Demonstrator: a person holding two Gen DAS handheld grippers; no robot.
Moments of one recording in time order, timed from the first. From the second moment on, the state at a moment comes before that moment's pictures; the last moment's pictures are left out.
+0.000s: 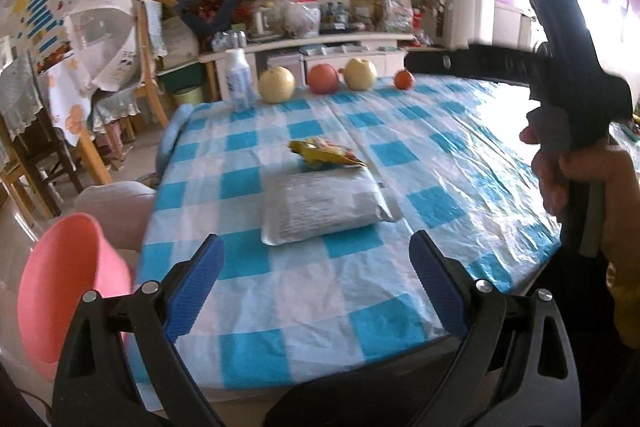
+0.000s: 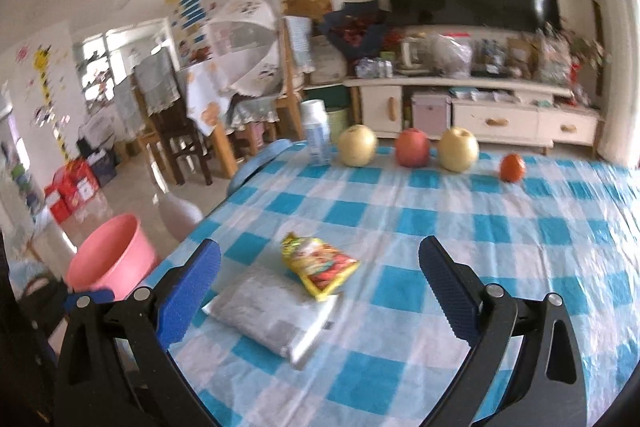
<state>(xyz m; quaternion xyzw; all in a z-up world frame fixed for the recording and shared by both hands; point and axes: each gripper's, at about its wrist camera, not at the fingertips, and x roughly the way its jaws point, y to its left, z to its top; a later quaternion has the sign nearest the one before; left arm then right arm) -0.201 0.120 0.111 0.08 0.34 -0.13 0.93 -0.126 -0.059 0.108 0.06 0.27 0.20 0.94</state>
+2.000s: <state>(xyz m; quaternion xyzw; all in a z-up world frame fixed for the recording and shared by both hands) -0.081 0.148 0.067 -0.20 0.34 0.08 0.91 0.009 -0.024 0.009 0.07 0.44 0.27 0.86</state>
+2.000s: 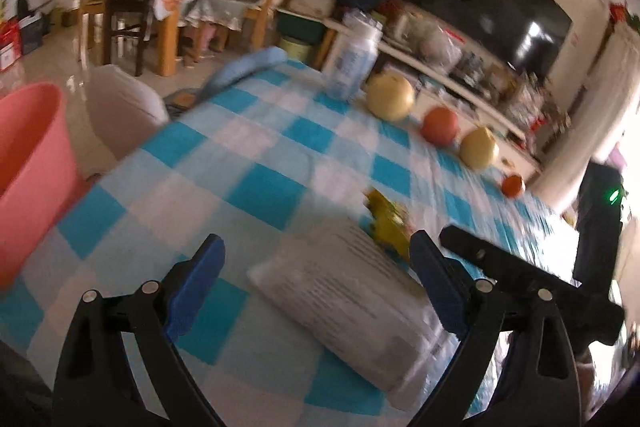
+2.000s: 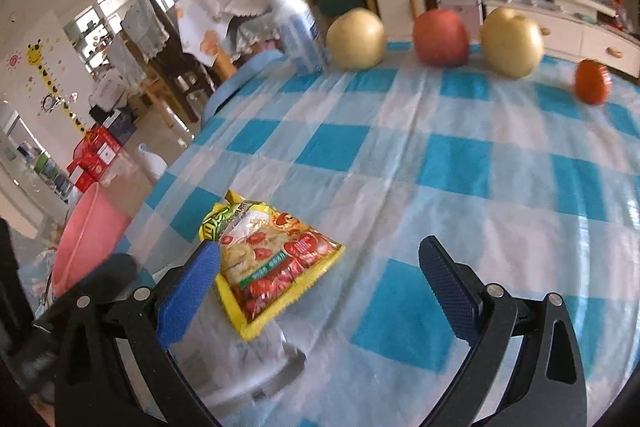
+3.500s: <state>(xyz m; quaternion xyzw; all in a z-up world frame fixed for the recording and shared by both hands) -0.058 0.092 0.035 -0.23 0.43 0.07 0.87 0.020 -0.072 0.007 0.00 0.45 0.19 0.87</state>
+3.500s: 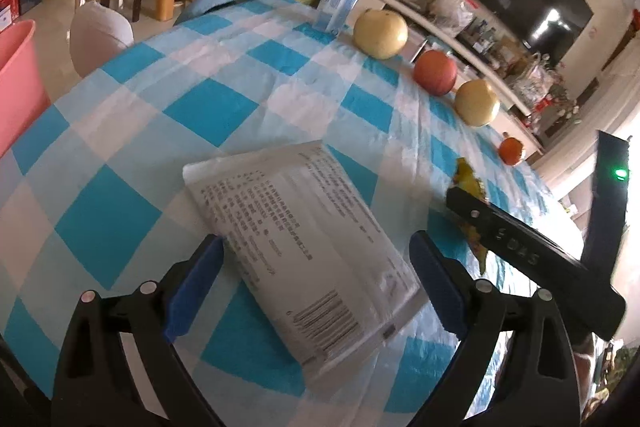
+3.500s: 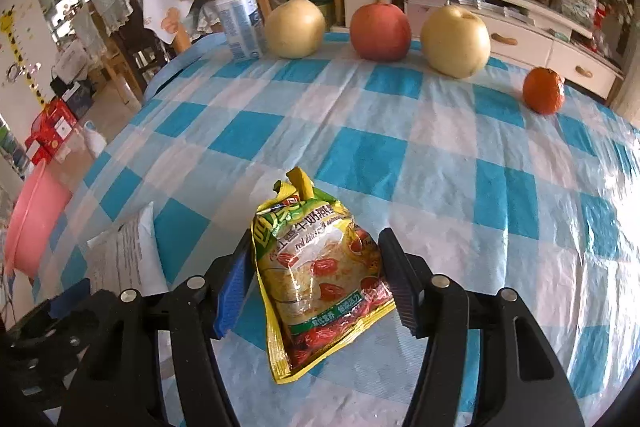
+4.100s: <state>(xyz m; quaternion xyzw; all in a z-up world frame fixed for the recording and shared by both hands) -0.022 0.063 0.026 -0.06 0.45 0.07 0.89 0.024 -0.082 0.007 0.01 0.47 0.17 0.87</state>
